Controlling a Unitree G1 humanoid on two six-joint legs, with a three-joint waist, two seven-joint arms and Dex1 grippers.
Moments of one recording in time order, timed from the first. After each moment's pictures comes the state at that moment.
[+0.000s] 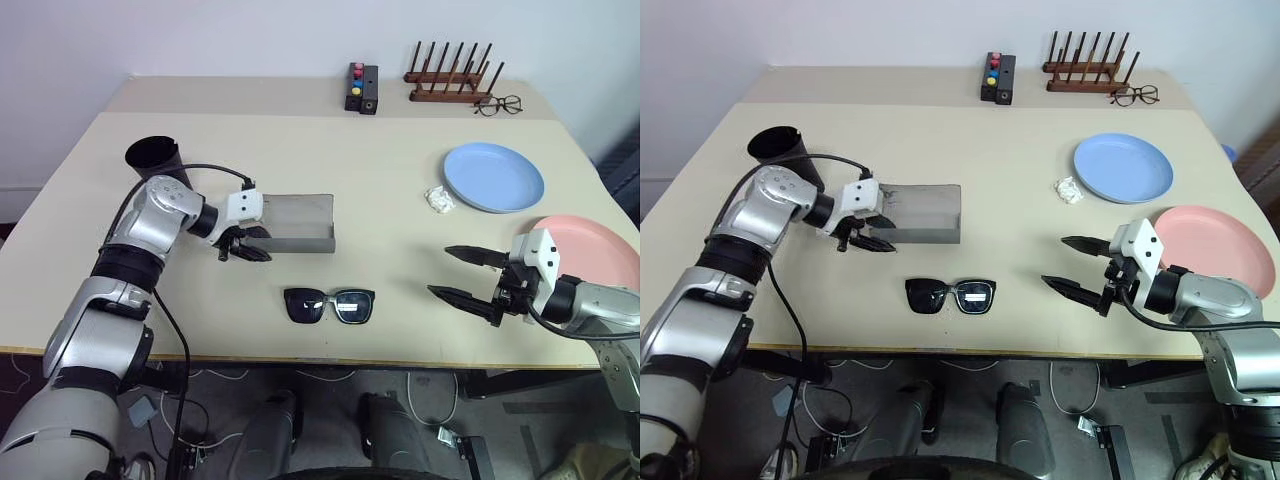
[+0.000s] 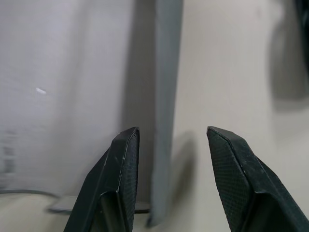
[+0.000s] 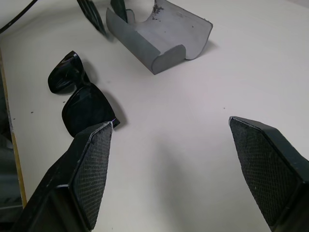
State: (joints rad) left arm -0.93 0.64 -0.29 0.67 0.02 0.08 -1.44; right arm -0.02 -0.81 -0.24 -0.25 0.53 0.34 1.04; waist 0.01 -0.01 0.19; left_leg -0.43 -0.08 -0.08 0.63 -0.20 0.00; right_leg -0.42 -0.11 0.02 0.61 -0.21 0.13
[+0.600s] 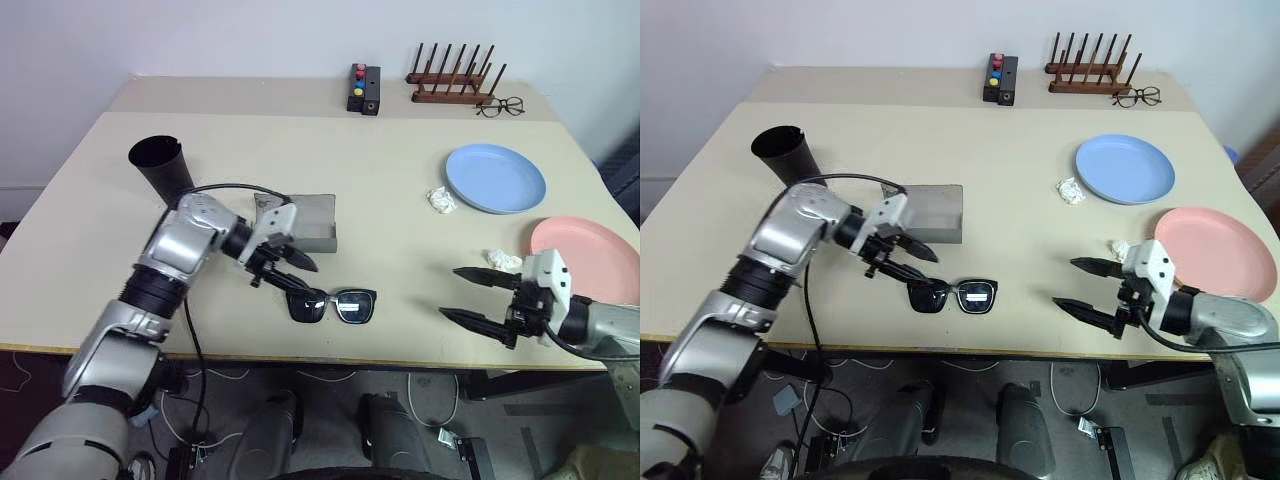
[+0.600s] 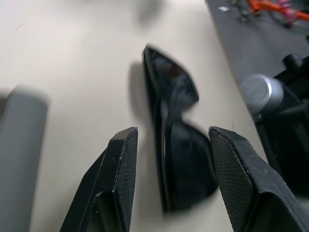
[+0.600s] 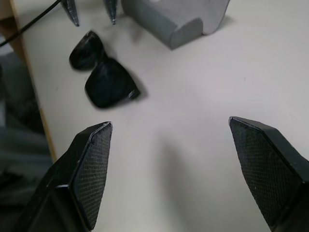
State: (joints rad) left arm -0.84 0.49 -0.37 0.34 -0.15 0.37 -1.57; right arm 0.12 -0.85 -0.33 -0.21 0.54 0.27 1.19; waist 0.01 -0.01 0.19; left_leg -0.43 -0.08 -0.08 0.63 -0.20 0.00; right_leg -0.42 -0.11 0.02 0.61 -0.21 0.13
